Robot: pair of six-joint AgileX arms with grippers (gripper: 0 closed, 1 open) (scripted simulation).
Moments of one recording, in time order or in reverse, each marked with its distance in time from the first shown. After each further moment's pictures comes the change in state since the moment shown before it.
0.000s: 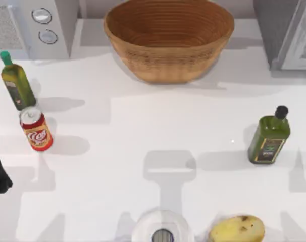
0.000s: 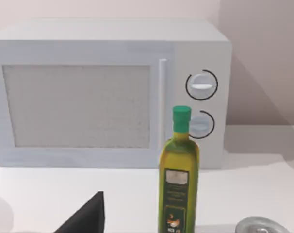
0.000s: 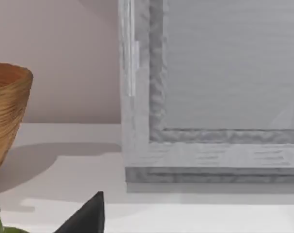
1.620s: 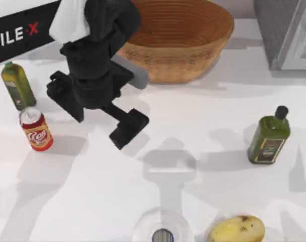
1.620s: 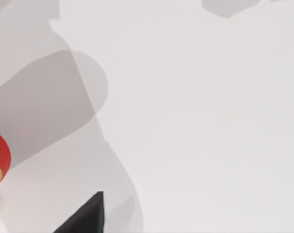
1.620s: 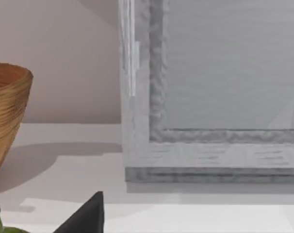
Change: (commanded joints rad) left arm -0.543 1.946 1.600 -1.258 0.002 0.149; right arm 0.000 0.000 0.000 0.000 0.000 0.000
